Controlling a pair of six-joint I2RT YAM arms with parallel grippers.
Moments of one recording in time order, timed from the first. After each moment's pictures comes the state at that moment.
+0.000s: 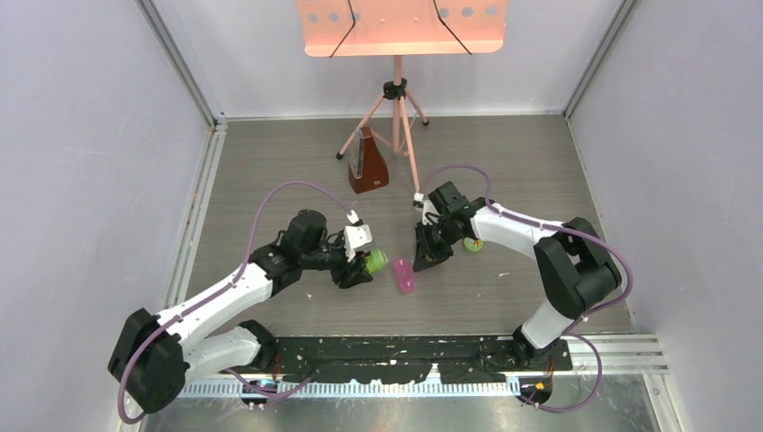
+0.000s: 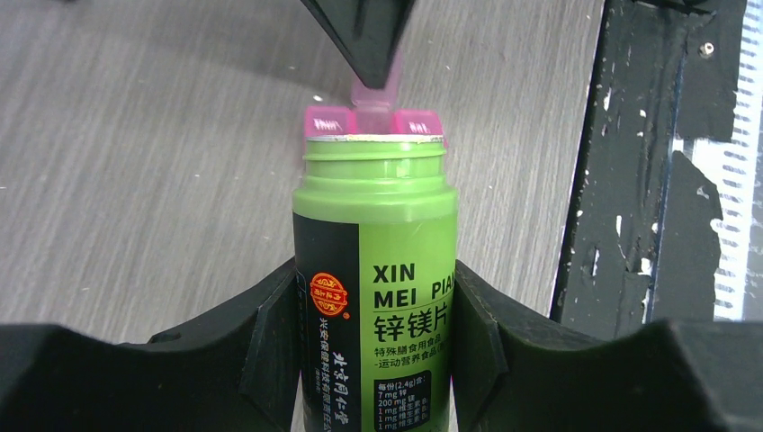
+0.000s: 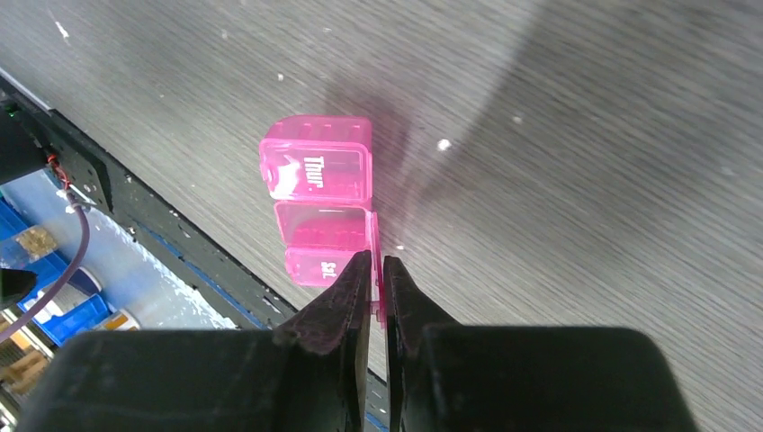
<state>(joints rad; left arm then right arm) -0.64 1.03 0.60 -0.17 0.59 0.31 0.57 1.63 0.94 -0.49 -0.47 0.35</state>
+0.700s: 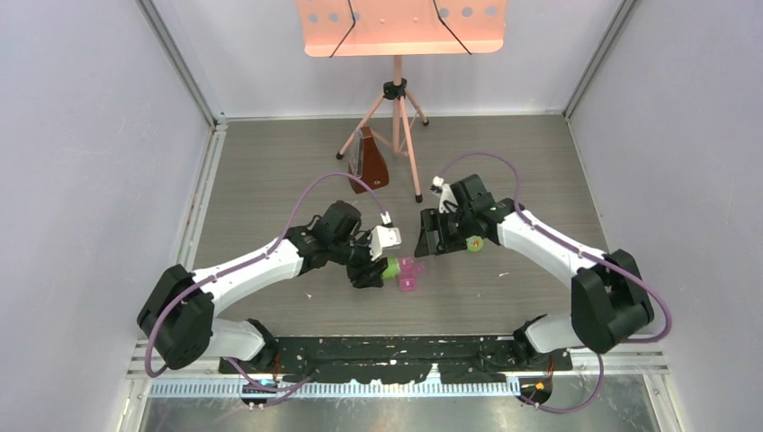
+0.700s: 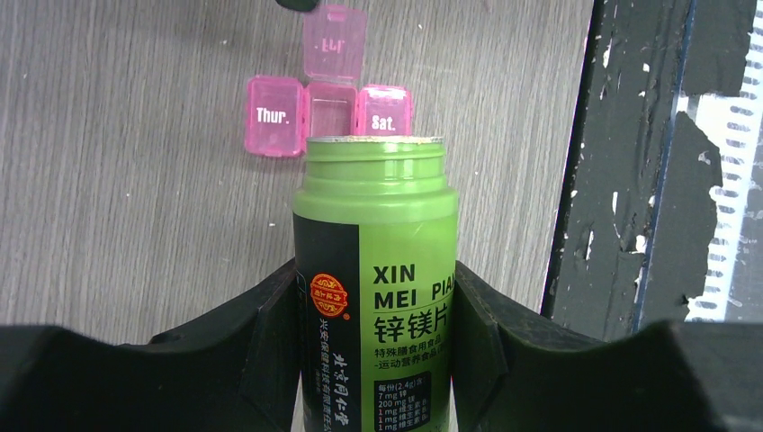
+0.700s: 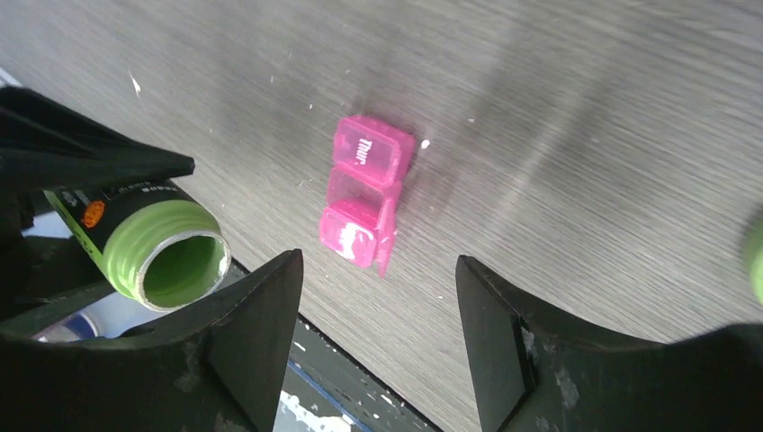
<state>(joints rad) -0.76 1.31 0.79 -0.33 0.55 0.38 0.50 1.43 0.91 -0.51 -0.43 0.33</state>
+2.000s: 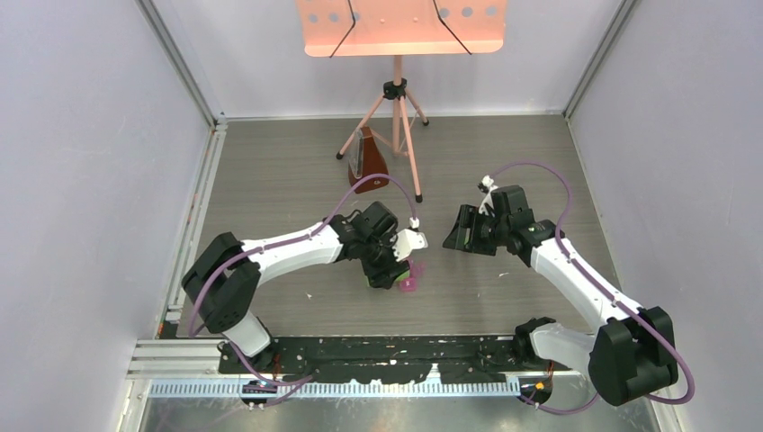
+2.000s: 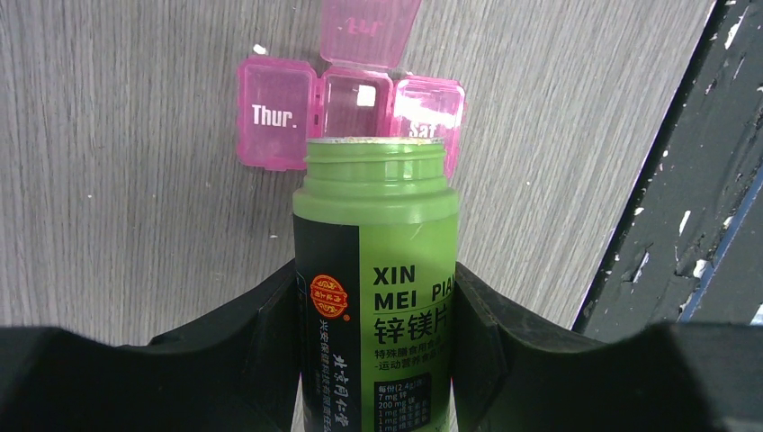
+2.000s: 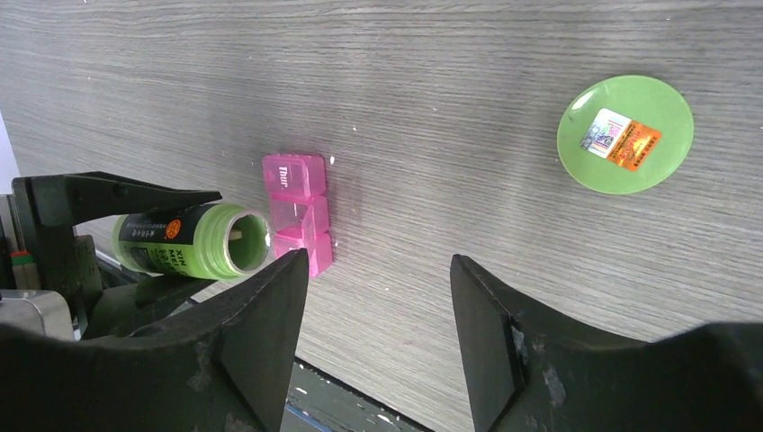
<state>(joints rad) -0.88 1.60 1.02 -0.49 0.34 0.33 0.30 1.12 0.72 -0.48 -0.32 0.48</state>
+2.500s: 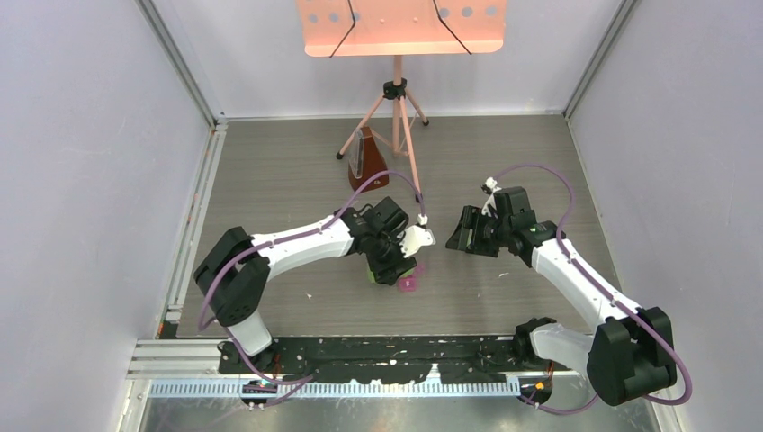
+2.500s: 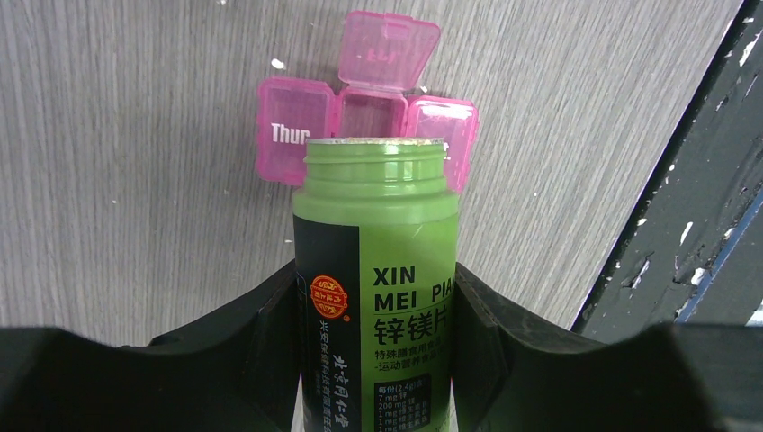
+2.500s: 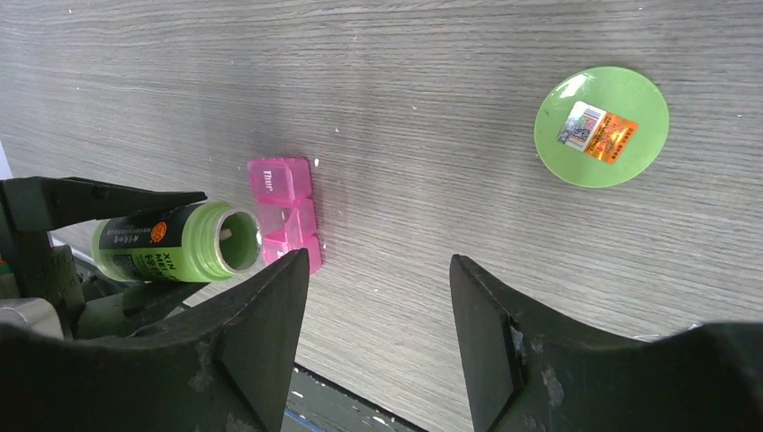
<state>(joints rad) -0.91 1.67 1.15 -0.60 0.28 0.32 0.27 1.12 0.70 -0.47 -0.31 0.48</state>
